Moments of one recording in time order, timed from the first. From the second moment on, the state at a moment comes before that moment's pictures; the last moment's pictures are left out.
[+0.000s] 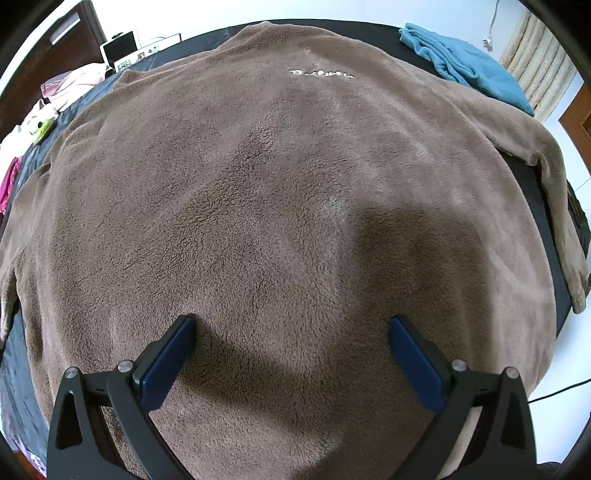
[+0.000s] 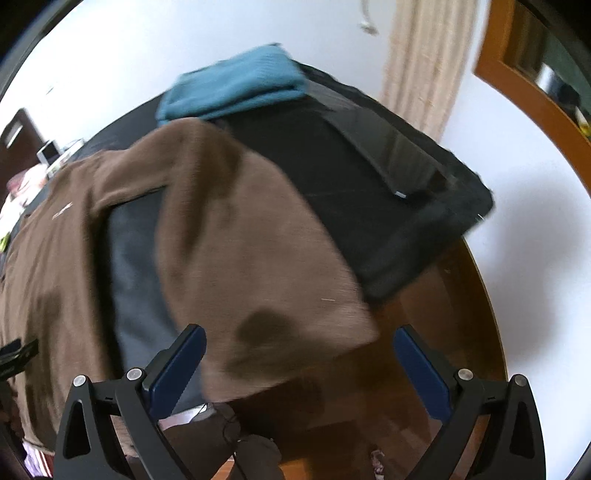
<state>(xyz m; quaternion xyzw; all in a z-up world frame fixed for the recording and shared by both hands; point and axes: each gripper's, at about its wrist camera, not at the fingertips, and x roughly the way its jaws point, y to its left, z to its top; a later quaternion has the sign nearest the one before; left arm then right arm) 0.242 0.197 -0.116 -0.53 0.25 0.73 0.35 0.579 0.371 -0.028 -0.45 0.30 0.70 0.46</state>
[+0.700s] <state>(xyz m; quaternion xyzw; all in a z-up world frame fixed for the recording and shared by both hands) 0.243 0.177 -0.111 -0.53 0.25 0.73 0.35 0.591 0.390 -0.035 -0.39 0.34 0.74 0.43</state>
